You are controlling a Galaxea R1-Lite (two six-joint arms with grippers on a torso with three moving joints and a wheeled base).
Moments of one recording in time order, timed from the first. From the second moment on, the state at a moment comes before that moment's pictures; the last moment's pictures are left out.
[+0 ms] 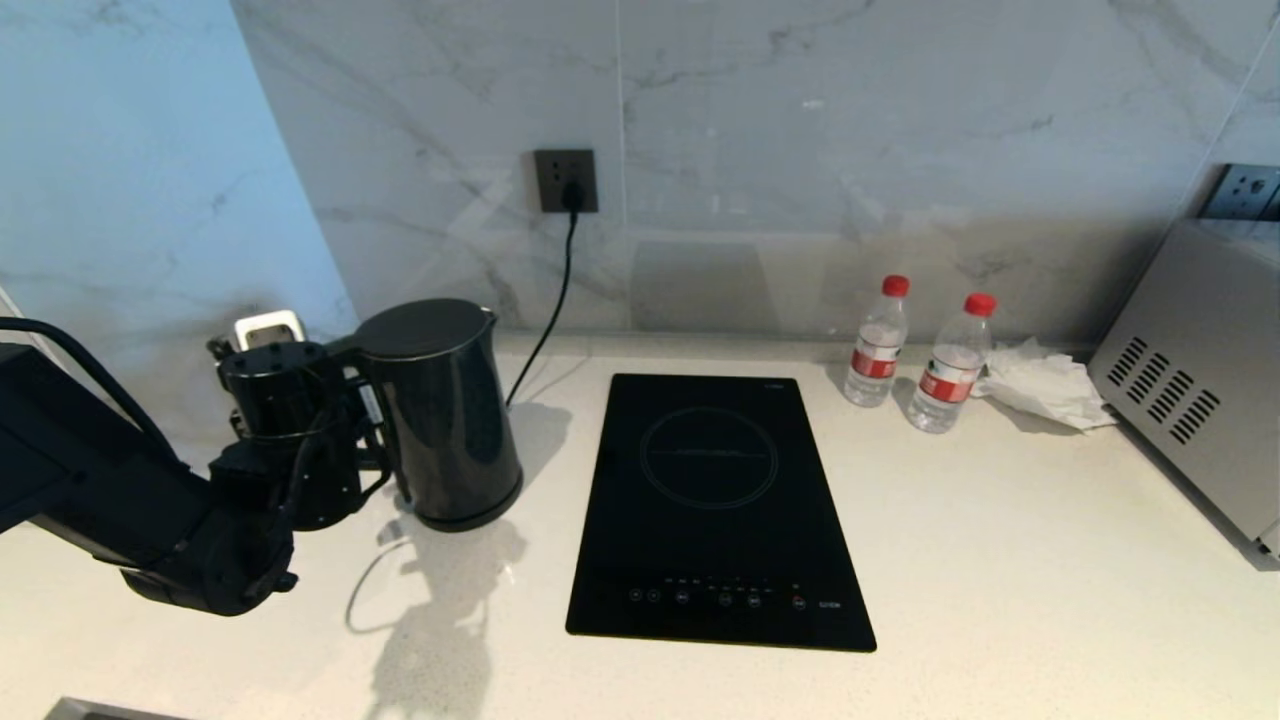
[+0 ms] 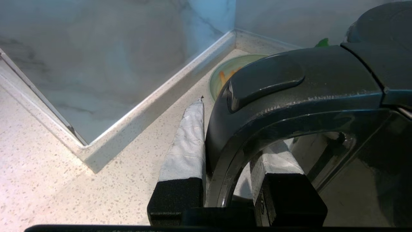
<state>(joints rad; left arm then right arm) -0.19 1.96 -0.74 -1.18 0.74 -0.09 0.00 0.00 0.00 0.00 0.00 0.00</state>
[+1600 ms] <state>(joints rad) -0.24 1.94 -0.81 -1.16 0.78 -0.09 0.00 0.00 0.00 0.00 0.00 0.00</state>
